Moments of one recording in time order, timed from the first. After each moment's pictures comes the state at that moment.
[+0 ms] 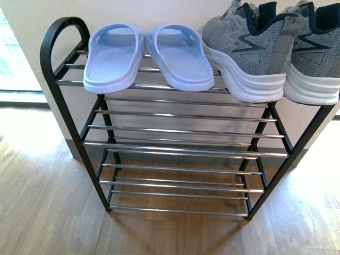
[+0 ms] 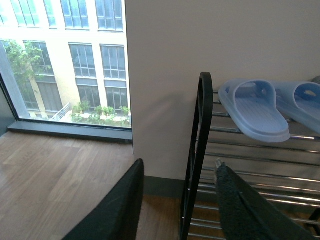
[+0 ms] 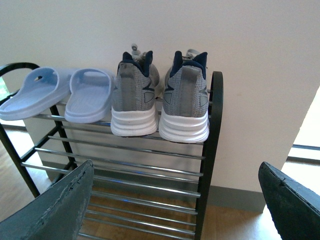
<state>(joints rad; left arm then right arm) 0.00 0.02 0.01 0.00 0.00 -0.01 0.00 0.00 0.02 0.00 0.00 0.00</state>
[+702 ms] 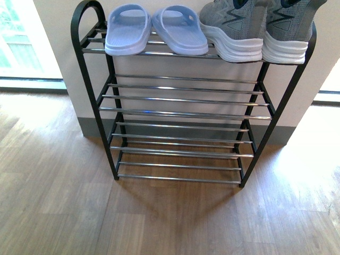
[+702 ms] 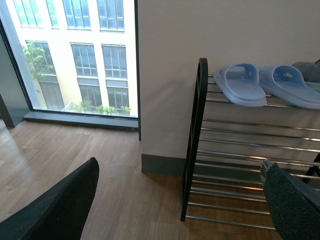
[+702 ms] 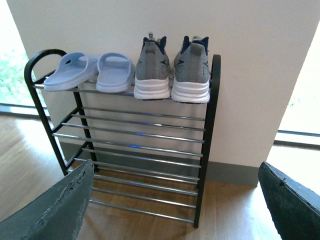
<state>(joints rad) 0.00 0.02 0.01 0.00 0.00 -0.01 0.00 0.00 0.02 0.00 0.00 0.00</state>
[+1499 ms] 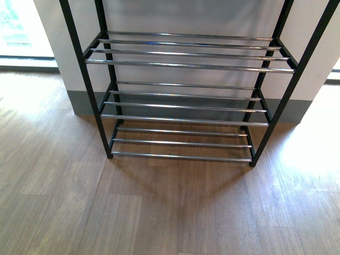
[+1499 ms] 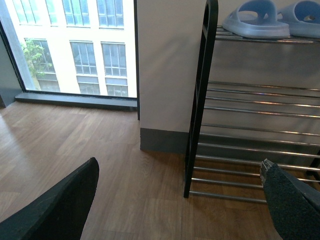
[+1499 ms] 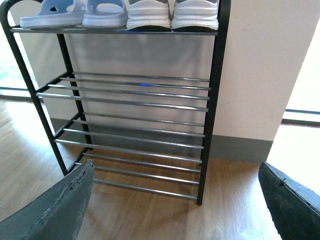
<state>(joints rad) 0.00 0.02 0.01 0.00 0.00 -0.01 0.00 0.00 0.02 0.00 0.00 0.00</state>
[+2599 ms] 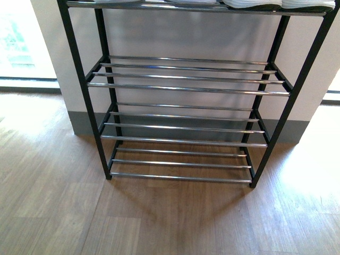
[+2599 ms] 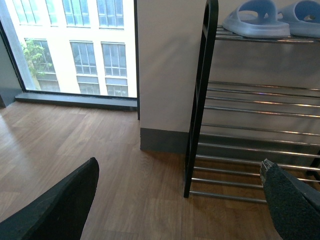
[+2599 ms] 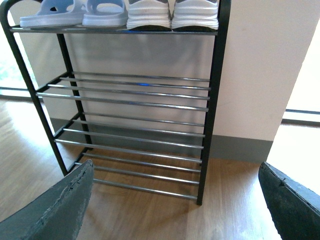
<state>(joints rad) 0.00 0.02 0.01 0.00 0.00 -0.01 0.00 0.00 0.02 0.00 0.00 0.00</state>
